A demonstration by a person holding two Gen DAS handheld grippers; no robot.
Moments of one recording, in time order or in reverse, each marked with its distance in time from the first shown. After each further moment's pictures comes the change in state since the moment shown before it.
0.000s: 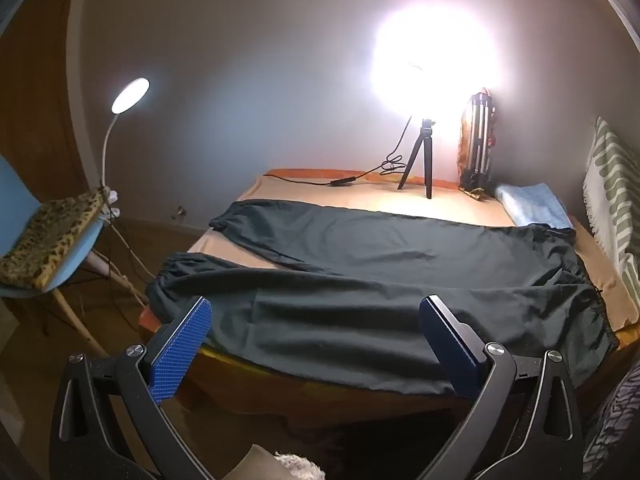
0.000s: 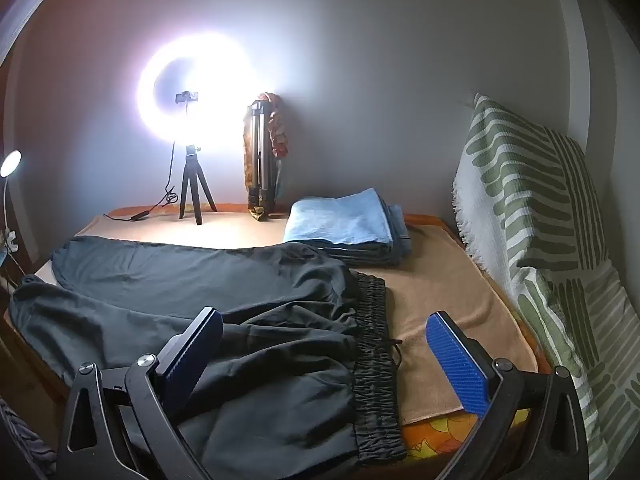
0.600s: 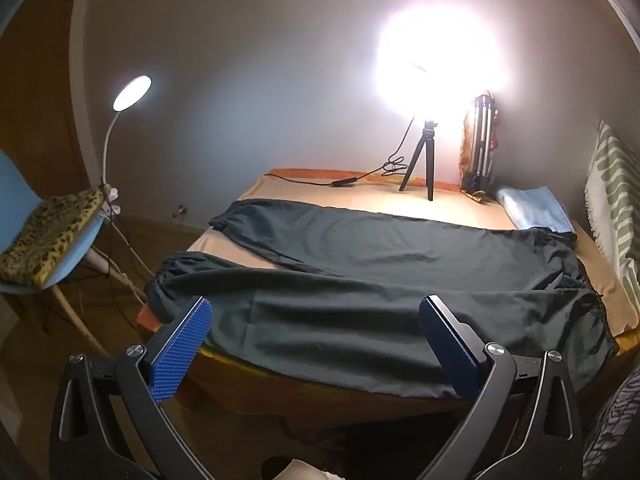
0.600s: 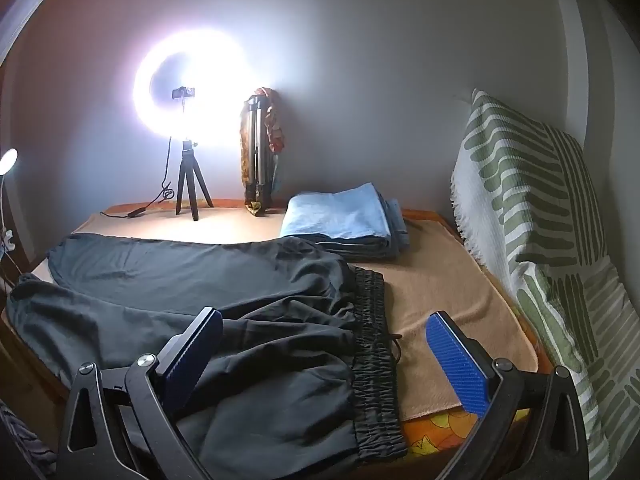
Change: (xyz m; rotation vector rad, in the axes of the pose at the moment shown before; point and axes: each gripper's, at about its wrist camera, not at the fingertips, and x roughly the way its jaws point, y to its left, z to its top) left arm 0.003 0.005 0.000 -0.018 -0.005 -0.006; right arm 0.002 -0.002 -0.003 -0.003 0.005 -0.012
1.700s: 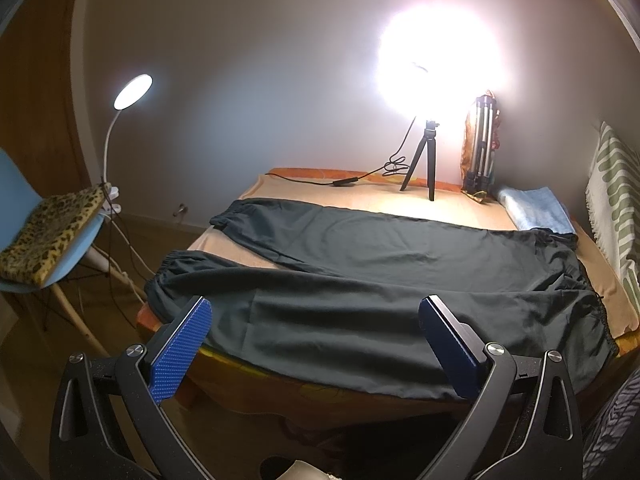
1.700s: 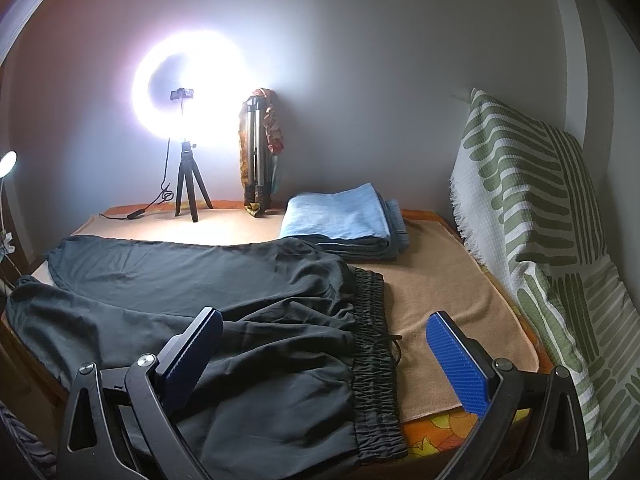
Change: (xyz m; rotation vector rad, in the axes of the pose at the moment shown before) left arm 0.000 -0.004 -0.001 -0.004 -0.001 0.005; right arm 0.002 0.001 0.002 0.010 0.007 -0.002
